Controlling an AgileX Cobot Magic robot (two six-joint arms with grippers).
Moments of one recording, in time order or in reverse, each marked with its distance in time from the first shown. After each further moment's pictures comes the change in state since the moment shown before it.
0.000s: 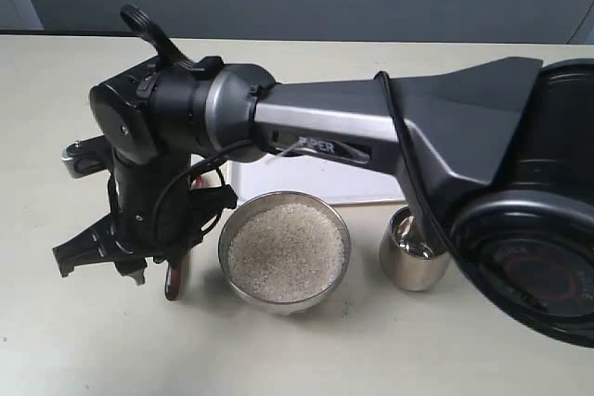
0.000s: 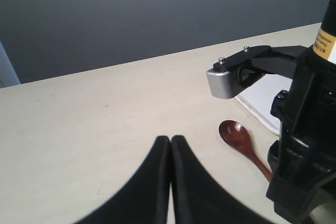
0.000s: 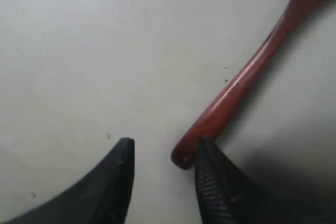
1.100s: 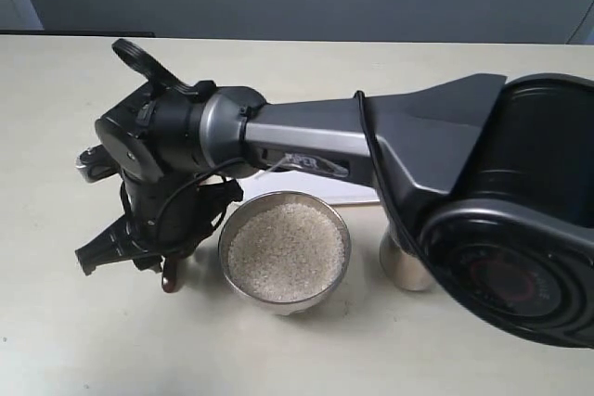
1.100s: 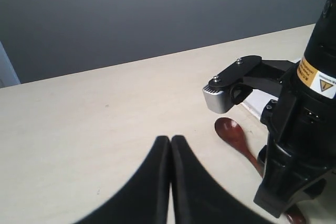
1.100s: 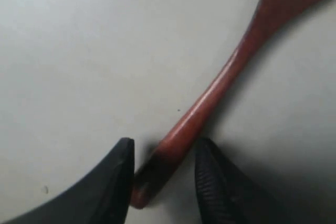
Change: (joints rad) left arm 0.000 0.000 0.000 0.000 0.000 0.000; right arm 0.000 0.052 -0.002 -0.150 -0.066 0.049
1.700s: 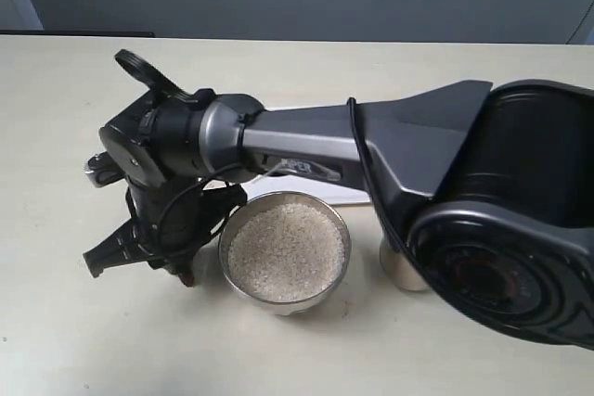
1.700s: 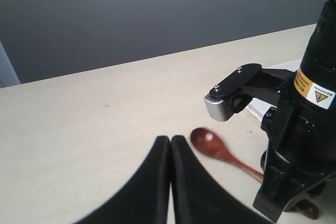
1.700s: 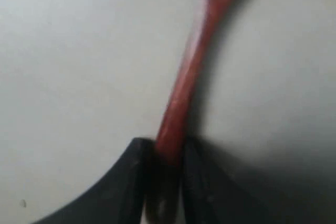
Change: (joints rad) left arm 0.000 0.000 0.000 0.000 0.000 0.000; right arm 0.000 0.028 -0.006 0.000 0.005 0.015
